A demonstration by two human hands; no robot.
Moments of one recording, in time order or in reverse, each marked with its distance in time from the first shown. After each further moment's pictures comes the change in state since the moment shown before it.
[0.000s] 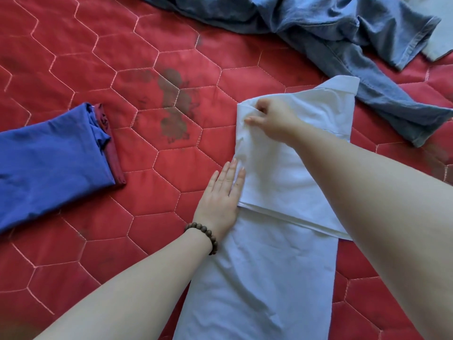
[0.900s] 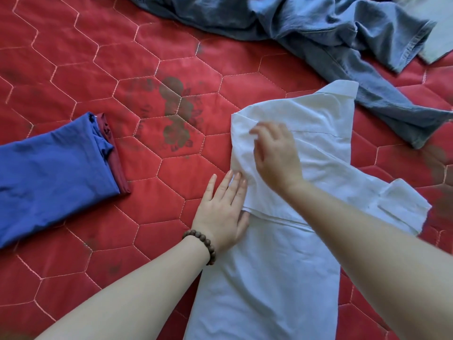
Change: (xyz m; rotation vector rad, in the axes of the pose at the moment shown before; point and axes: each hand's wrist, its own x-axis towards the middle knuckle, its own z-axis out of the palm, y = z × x) left_hand -0.007 -0.005 -0.020 0.091 -0.144 0.057; right_hand -0.057 0.010 0.048 -0.277 0.570 -0.450
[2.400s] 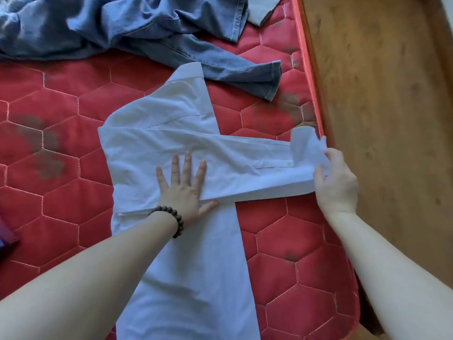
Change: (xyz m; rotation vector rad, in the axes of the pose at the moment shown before) left_hand 0.078 0.127 0.011 0.154 -0.346 0.044; right_hand -0.239 0.171 -0.205 -0.148 0.217 0.943
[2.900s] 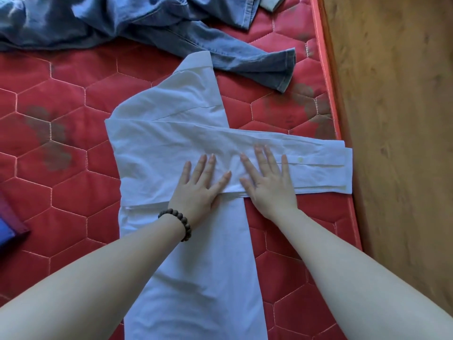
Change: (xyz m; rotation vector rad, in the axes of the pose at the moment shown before) left_hand -0.002 0.002 0.019 -0.004 0.416 0.368; right_hand -0.045 -0.057 0.098 -0.450 -0.465 -0.518
